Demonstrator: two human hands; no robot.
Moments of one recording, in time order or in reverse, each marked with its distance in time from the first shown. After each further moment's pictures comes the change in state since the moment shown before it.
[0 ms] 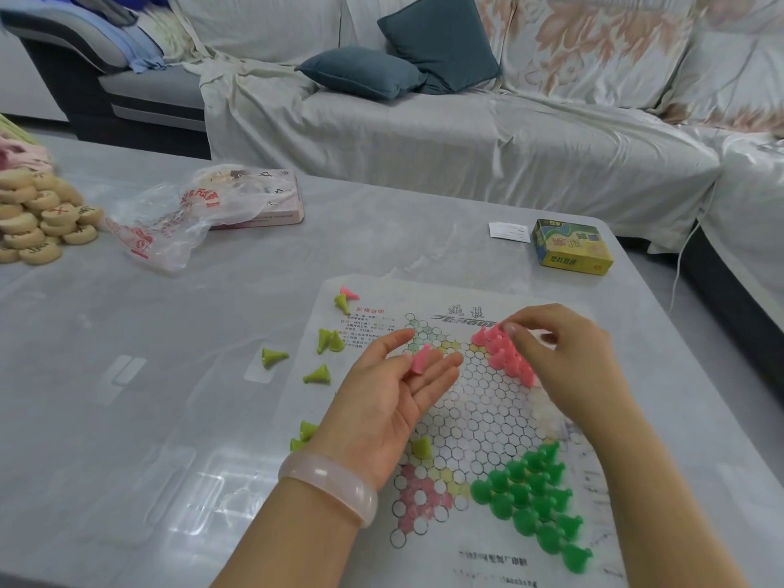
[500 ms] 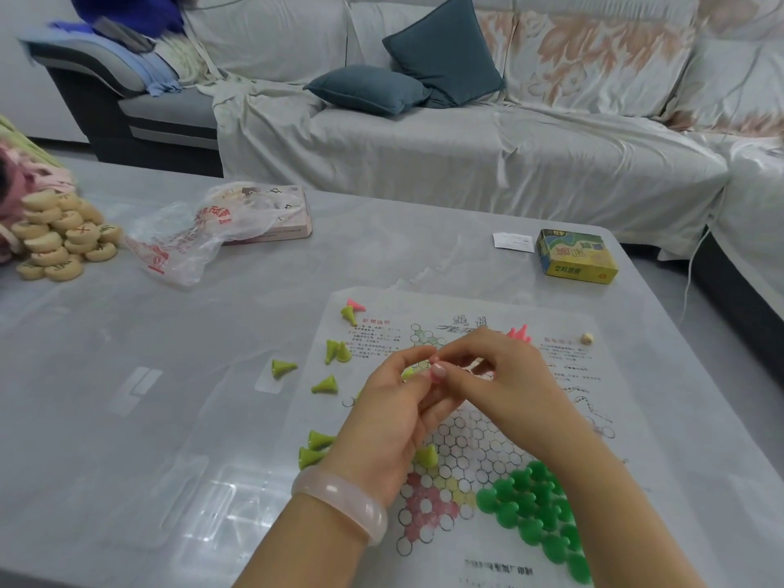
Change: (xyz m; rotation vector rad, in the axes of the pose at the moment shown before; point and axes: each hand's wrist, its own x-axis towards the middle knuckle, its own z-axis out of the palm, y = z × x) left_hand -0.004 -0.008 0.002 0.230 -0.036 0.073; right_hand -0.017 -0.040 0.020 0.208 -0.262 -0.157
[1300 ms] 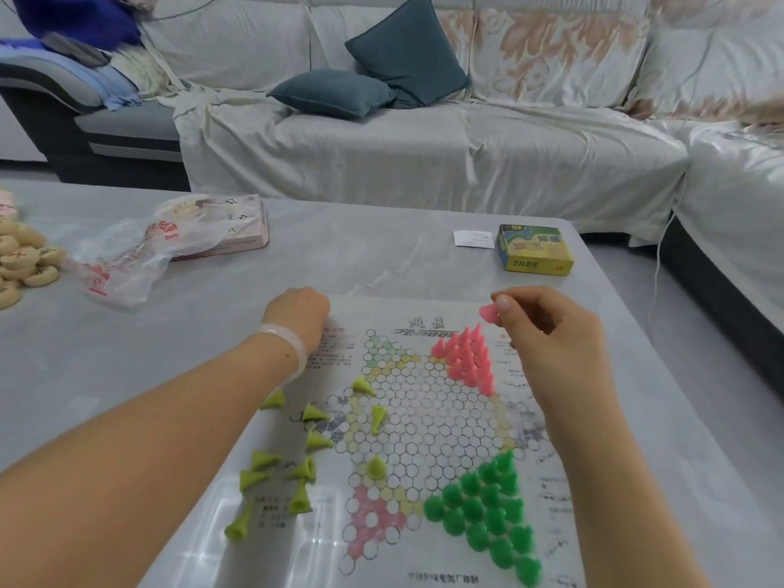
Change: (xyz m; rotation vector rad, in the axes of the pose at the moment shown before) left_hand 0.137 0.048 -0.044 2.399 0.223 0.294; right_hand -0.006 0.018 -0.054 0.275 0.532 0.185
